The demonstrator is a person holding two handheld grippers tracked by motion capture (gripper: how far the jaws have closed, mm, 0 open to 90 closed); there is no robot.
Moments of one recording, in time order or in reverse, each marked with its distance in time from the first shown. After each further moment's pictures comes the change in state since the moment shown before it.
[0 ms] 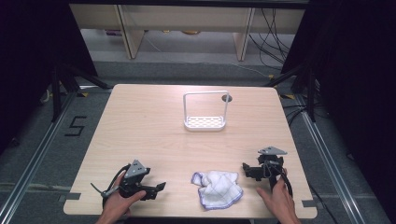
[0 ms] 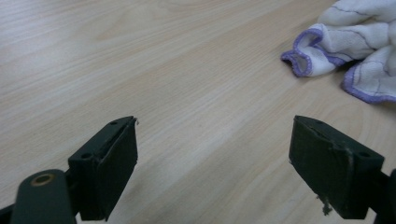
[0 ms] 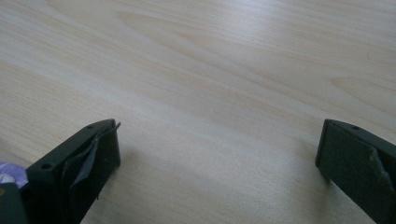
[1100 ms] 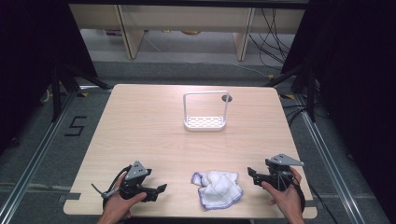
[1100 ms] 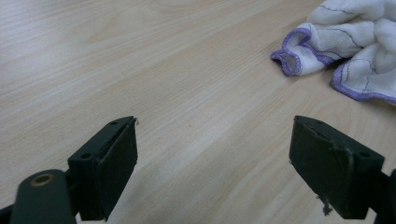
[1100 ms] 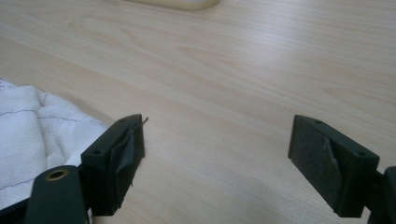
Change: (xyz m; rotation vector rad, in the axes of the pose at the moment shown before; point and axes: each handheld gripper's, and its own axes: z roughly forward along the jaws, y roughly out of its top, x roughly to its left) left arm -0.005 0.000 -0.001 -0.013 -0.005 -0.008; right arm 0.010 -0.010 -0.061 -0.107 0.105 0.004
